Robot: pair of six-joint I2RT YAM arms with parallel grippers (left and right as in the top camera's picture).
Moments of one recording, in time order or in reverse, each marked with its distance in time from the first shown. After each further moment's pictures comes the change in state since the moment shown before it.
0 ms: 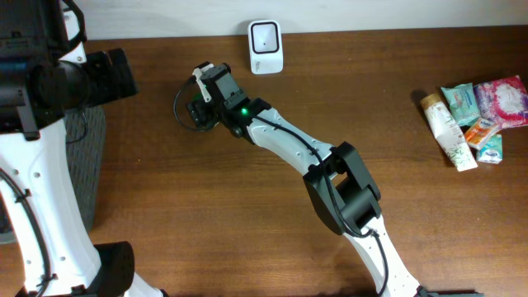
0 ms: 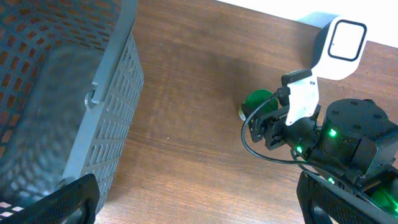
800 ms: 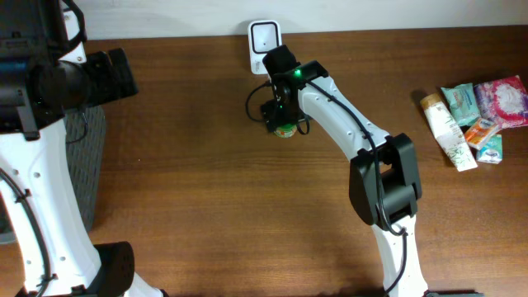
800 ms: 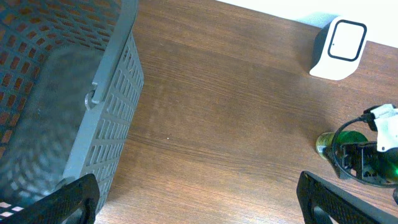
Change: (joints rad) left arm 0.000 0.000 0.000 0.000 0.000 0.000; right arm -0.229 -0.140 0.009 -0.801 0.074 0.001
